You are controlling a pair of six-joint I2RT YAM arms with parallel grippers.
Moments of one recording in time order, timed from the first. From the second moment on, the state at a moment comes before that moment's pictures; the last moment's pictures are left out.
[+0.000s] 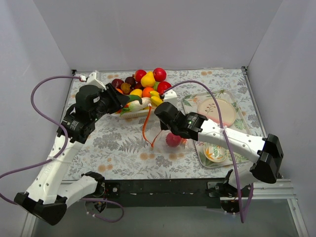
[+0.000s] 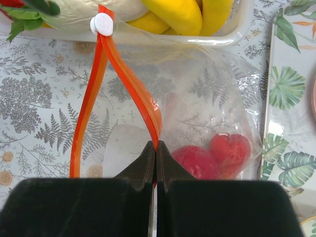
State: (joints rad) left arm -0.41 1.01 1.25 -0.59 -0.02 -0.71; right arm 1.08 1.47 1.30 -0.59 0.53 0.58
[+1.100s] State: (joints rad) left arm -0.46 1.23 1.13 -0.50 0.38 -0.76; right arm 1.07 1.47 1.40 -0.62 0.55 0.55
